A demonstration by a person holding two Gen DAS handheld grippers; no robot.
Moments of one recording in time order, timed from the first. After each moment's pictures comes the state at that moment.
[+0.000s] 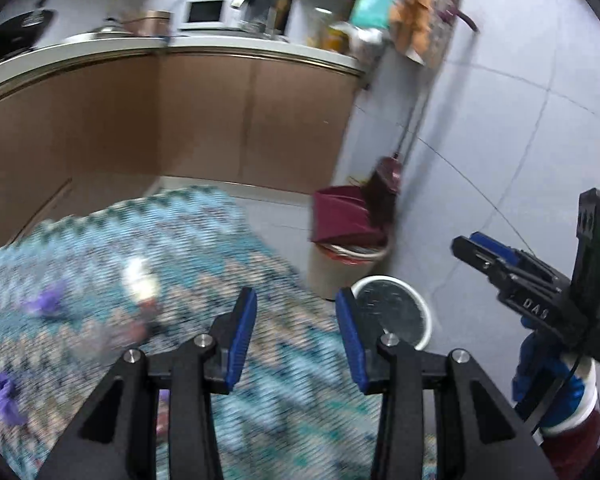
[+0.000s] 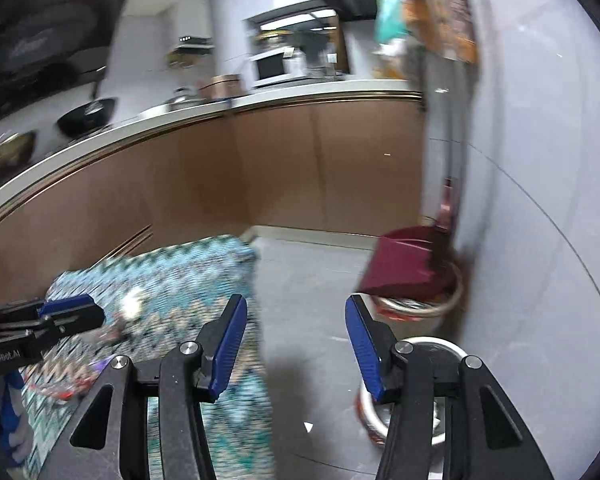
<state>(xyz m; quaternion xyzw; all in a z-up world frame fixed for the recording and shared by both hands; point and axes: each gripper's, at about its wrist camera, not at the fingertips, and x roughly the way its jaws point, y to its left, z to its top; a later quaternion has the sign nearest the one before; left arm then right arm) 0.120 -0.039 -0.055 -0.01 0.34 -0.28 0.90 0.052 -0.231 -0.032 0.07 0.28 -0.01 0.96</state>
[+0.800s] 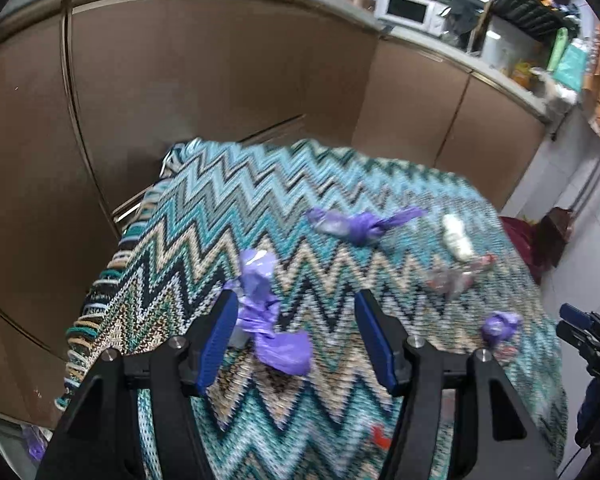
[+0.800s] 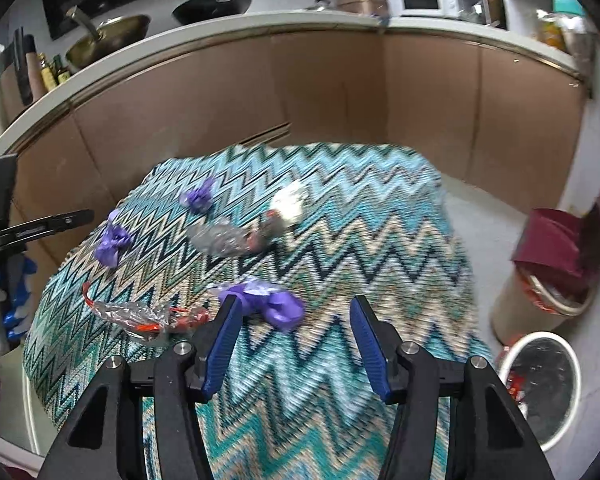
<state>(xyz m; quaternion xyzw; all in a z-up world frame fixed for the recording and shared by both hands) 0.144 0.233 -0.134 -0.08 0.40 -0.01 0.91 0.116 -0.079 -0.111 0.01 0.39 0.20 0.90</state>
